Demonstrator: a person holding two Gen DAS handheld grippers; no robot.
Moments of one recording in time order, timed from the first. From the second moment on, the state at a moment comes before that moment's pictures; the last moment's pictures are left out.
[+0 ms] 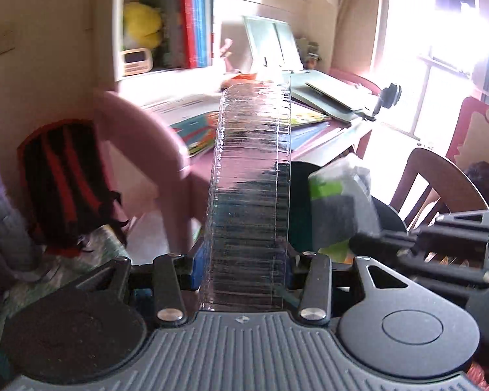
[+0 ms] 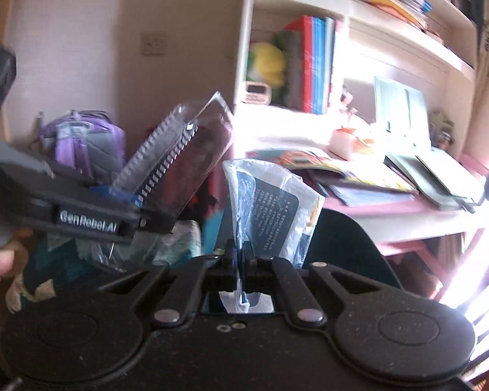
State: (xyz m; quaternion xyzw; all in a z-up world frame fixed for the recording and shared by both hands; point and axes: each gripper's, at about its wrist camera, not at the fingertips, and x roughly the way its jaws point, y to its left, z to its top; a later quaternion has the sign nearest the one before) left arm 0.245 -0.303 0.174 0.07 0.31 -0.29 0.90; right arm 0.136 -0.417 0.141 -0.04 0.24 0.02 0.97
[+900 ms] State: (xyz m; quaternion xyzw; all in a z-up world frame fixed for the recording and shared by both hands) left arm 0.271 -0.397 0.109 0.15 0.39 -0.31 0.85; right arm 0.164 -0.479 0.085 0.00 0.31 -0.01 0.95
